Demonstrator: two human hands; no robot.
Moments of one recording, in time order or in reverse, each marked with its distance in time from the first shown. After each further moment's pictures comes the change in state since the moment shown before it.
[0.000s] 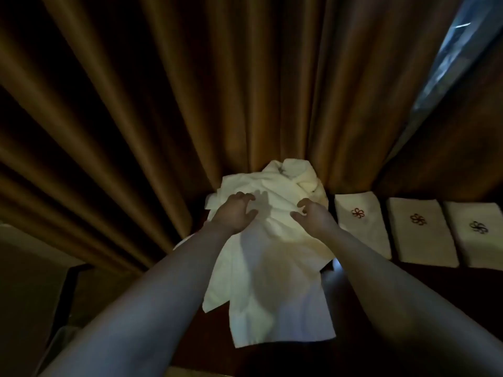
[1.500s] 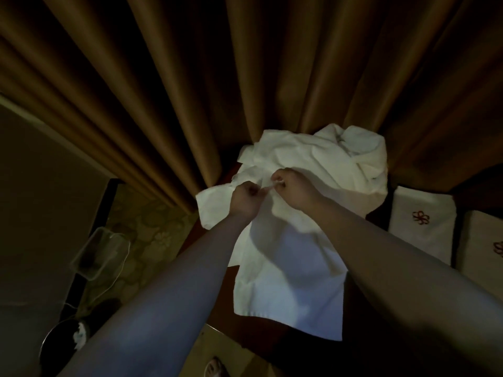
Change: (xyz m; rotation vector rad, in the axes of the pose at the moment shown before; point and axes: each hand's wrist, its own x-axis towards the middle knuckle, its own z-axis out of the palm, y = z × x) left_hand -0.003 -0.050 0.071 -0.666 0.306 -0.699; right_hand 0.092 -0.066 0.106 -0.040 -0.272 -0.448
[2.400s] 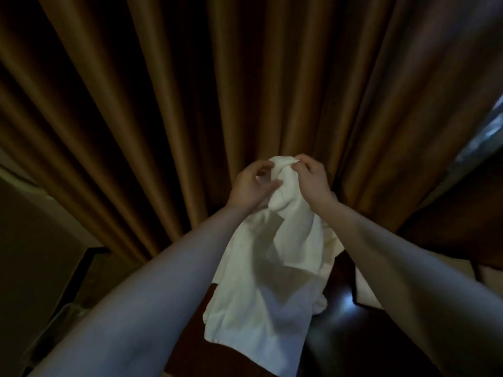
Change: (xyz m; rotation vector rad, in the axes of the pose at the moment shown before) left_hand -0.047 0.157 -0.076 -0.175 -0.031 0.660; right_hand -0.069 -0.109 -0.159 0.612 0.532 -0.024
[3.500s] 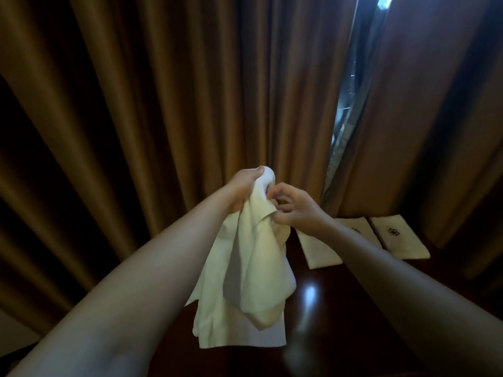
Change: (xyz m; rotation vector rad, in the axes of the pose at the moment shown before) left_hand -0.090 0.134 -0.022 -0.380 -0.563 -0.279; right_hand -0.227 -0.088 -0.044 -0.126 -0.140 -0.175
